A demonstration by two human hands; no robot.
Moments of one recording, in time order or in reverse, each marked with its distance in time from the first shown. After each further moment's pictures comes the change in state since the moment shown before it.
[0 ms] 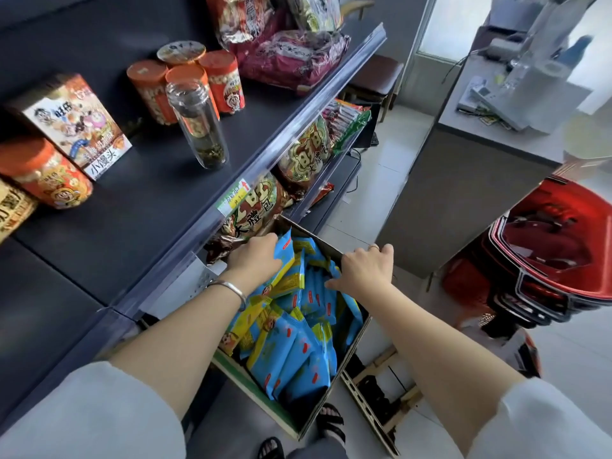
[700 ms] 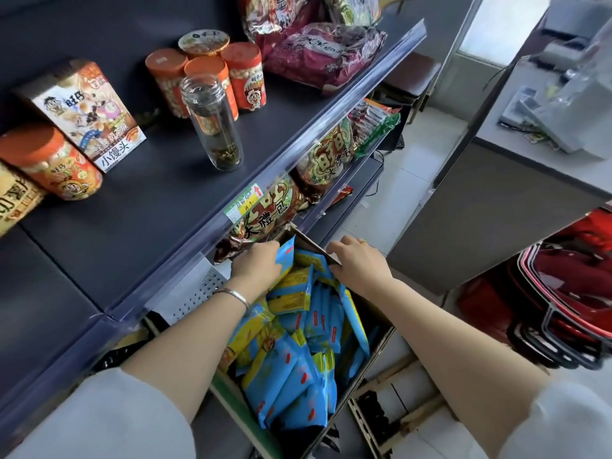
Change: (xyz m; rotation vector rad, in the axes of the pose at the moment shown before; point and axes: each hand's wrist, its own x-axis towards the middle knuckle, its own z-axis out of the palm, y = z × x) left_hand 0.033 -0.010 0.013 -0.023 0.028 -0.091; right_hand 0.061 -0.001 -0.013 0.272 0.062 -0.330
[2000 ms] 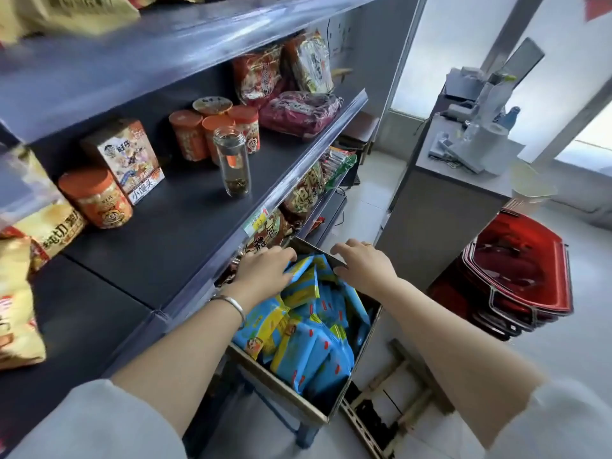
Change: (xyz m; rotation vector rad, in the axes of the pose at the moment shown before) left_hand -0.100 -0.028 -0.068 0.085 0.087 0.402; right_hand -0.094 -0.077 -0.053 -0.072 0.117 0.168
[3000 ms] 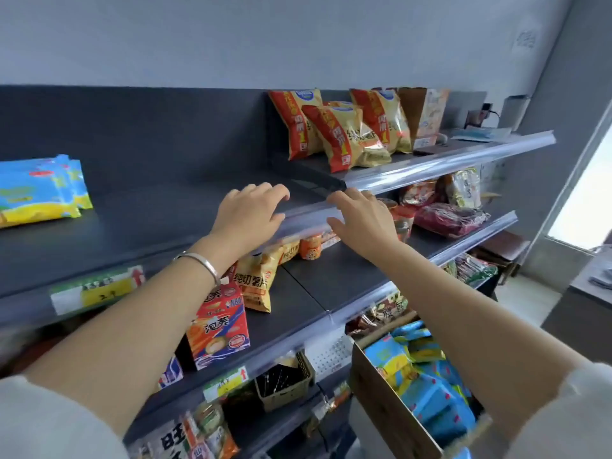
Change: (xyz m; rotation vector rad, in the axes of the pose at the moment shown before) left_hand -0.333 -0.095 -0.217 0.306 0.797 -0.323; right_hand -0.118 -0.290 -0.173 0.105 0.628 -0.605
